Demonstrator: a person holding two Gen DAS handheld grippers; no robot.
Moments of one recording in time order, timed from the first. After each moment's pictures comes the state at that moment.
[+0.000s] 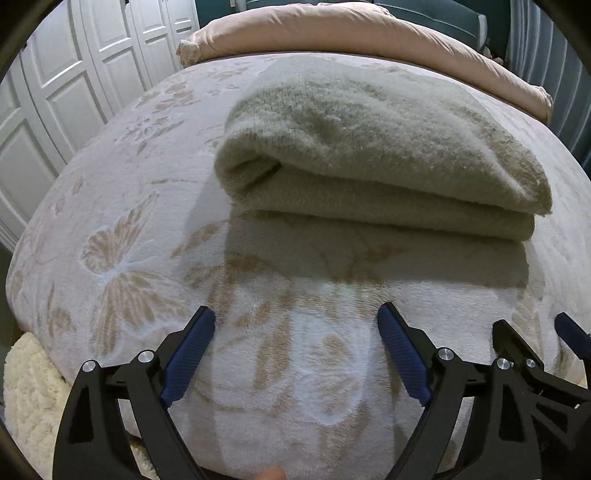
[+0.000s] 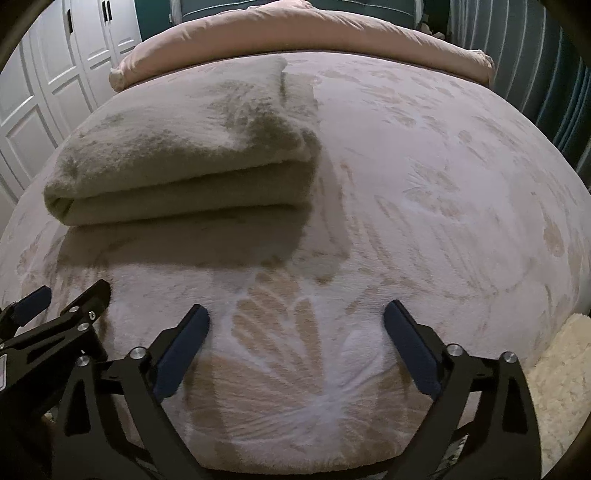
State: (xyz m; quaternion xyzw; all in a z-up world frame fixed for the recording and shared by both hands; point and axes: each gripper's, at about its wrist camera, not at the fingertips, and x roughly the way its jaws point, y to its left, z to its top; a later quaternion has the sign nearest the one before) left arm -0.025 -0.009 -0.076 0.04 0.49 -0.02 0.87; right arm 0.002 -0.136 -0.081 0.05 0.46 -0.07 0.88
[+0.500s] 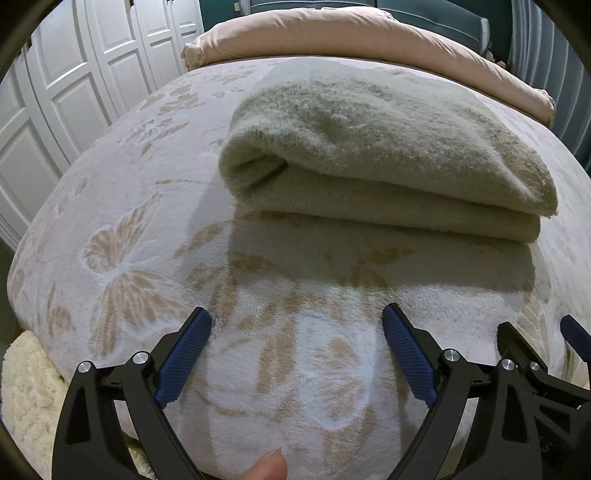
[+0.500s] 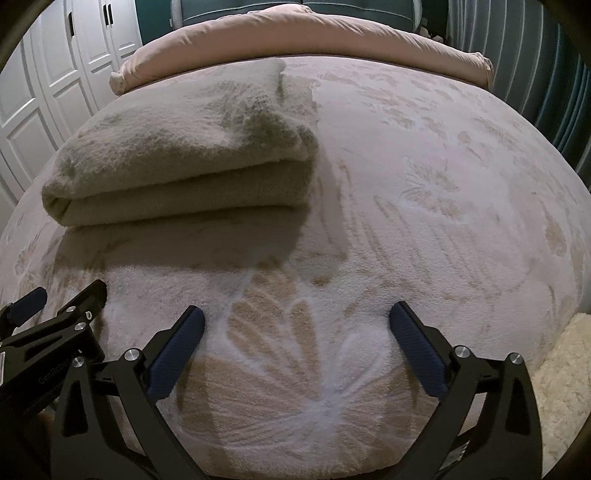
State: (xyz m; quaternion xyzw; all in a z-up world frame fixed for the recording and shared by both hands) left arm -0.027 -0.006 -0.078 0.04 0.48 -0.01 0.88; right arm -0.001 -0.141 -0.085 0.05 0.45 -0.07 0.89
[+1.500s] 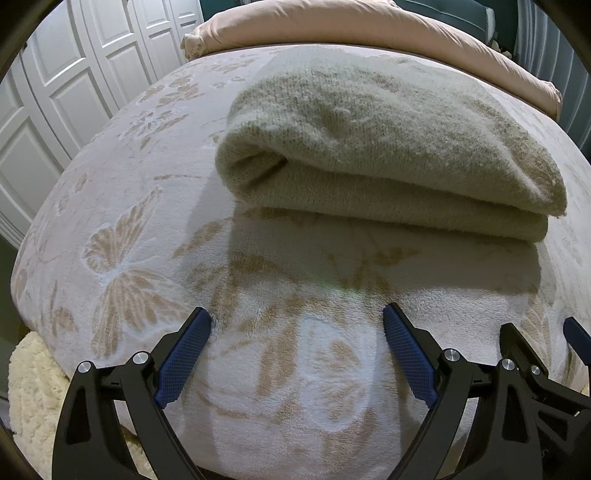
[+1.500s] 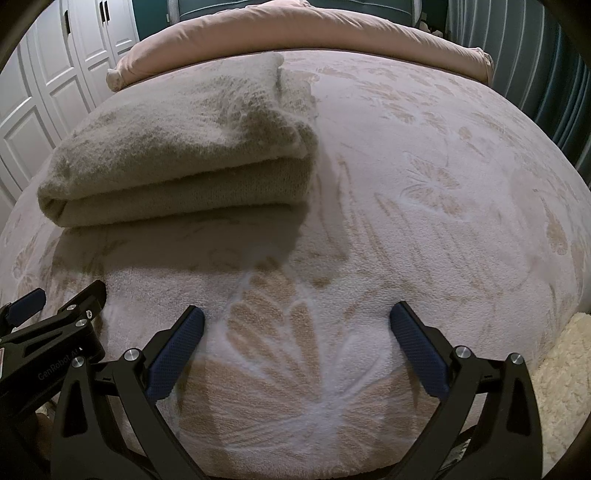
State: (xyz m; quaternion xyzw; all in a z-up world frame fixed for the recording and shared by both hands) left arm -0.023 -0.003 -0.079 0.04 0.50 -0.01 0.86; right arm 0.007 -0.142 -0.085 0.05 0.46 -0.07 0.88
